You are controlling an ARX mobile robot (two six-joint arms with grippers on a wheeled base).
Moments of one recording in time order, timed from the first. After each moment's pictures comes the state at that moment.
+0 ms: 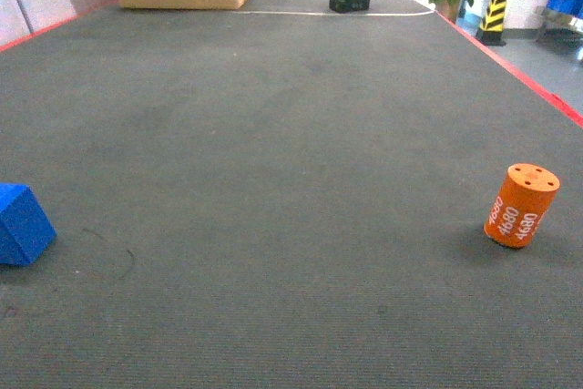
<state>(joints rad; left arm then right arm) 0.00 0.01 0.01 0.00 0.00 0.00 0.03 0.41 0.07 0.25 0.10 -0.02</state>
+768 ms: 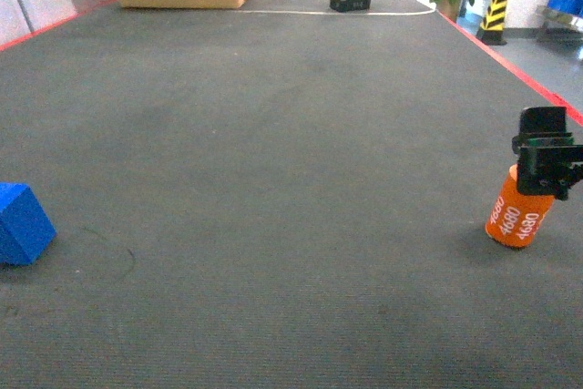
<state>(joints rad) 0.00 0.01 0.01 0.00 0.00 0.00 0.13 1.66 0.69 0.55 0.15 0.02</state>
